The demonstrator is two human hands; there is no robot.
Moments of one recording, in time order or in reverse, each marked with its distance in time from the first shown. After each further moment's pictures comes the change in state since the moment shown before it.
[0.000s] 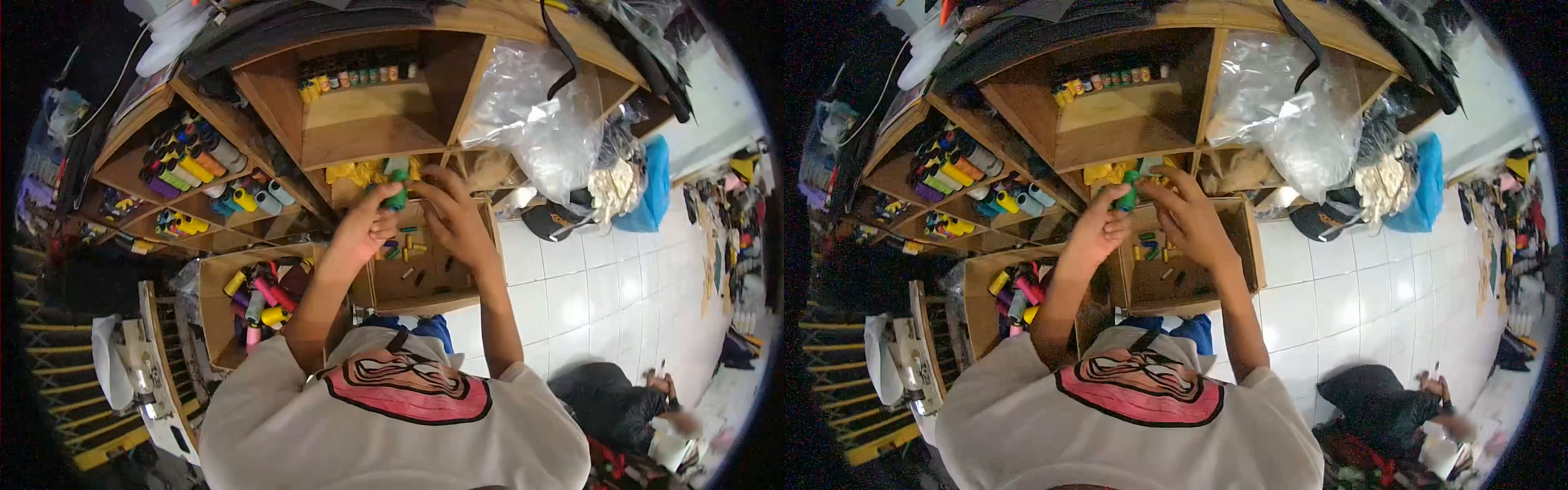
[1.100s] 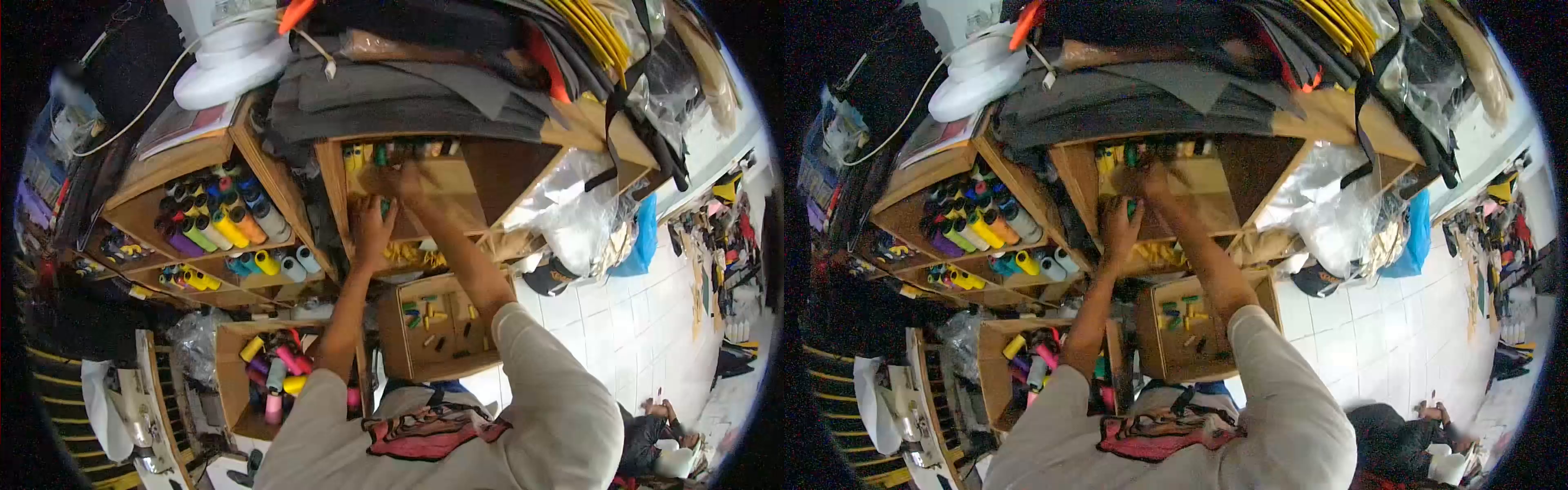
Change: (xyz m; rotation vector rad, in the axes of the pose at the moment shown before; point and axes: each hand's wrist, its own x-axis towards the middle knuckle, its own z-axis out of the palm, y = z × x) left_hand 0.183 0.090 -0.150 1.455 0.446 0.990; right_hand 0.251 0.210 0.224 -0.038 0.194 0.270
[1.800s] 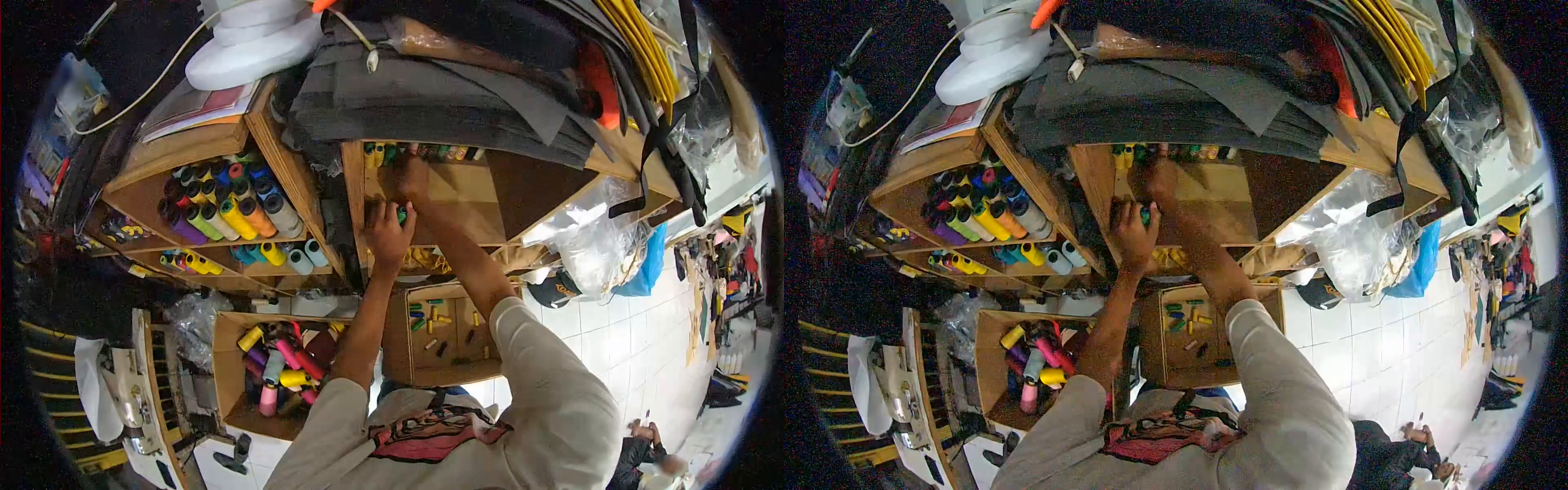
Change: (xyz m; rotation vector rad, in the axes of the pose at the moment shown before) left_hand -0.014 0.000 0.021 0.137 0.508 0.028; right_hand 0.025 0.008 0.042 -0.266 -0.129 0.115
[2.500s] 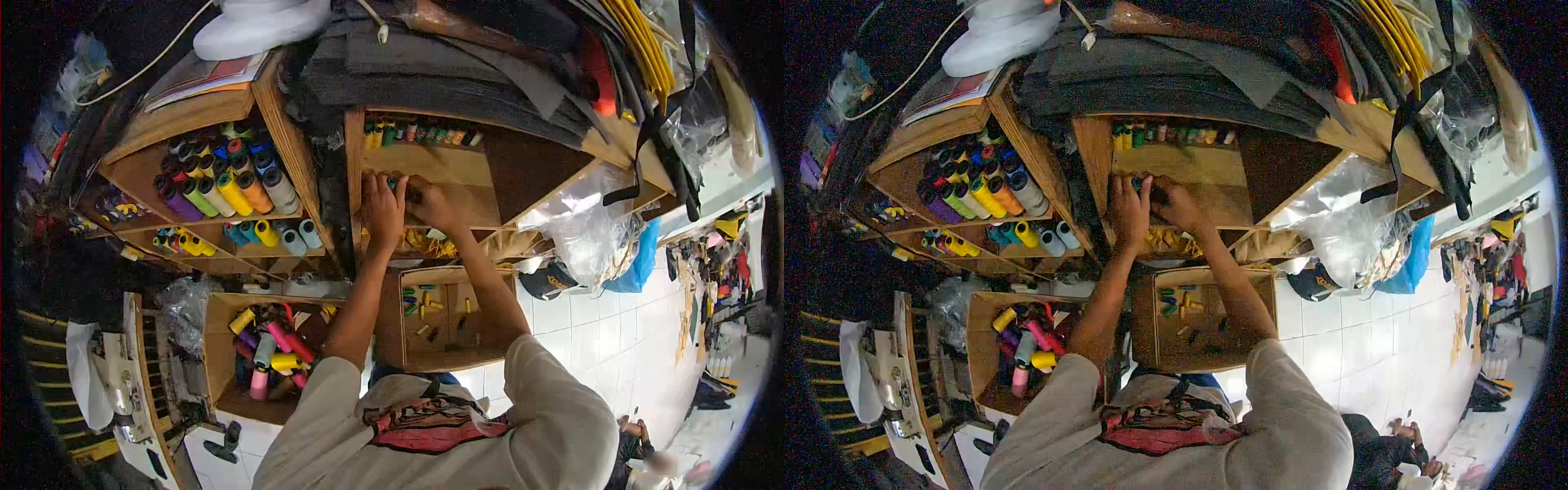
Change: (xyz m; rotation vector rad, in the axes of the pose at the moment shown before) left_hand 0.007 0.005 -0.008 0.119 -0.188 -0.145; right_hand -0.126 -0.019 -0.108 0.223 -0.349 -0.343
